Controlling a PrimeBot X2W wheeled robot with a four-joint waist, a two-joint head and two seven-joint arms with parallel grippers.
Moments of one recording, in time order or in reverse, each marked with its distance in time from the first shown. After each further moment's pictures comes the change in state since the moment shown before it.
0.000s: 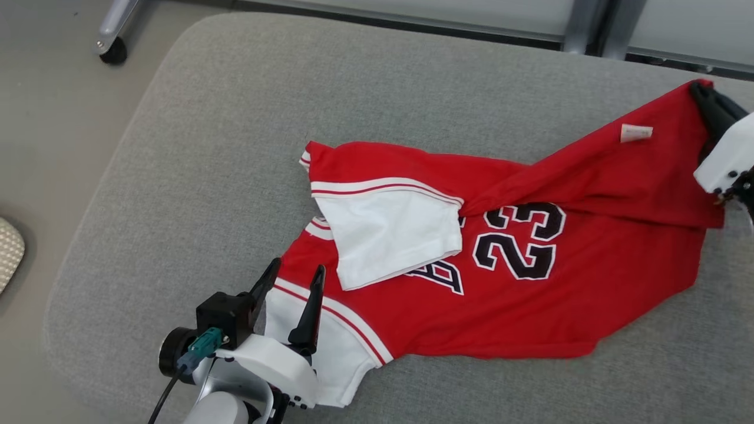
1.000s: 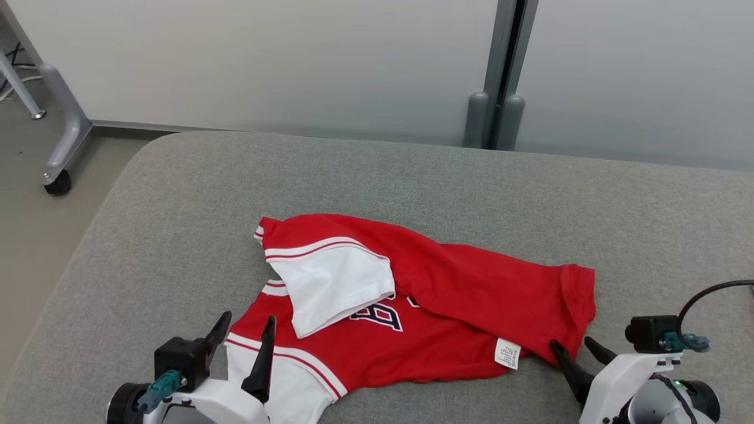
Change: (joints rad) left arm 0.157 0.099 0.064 -0.079 0.010 0.043 0.081; right arm 0.571 0.200 0.048 -0.067 -0.107 0.000 -0.079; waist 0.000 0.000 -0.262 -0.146
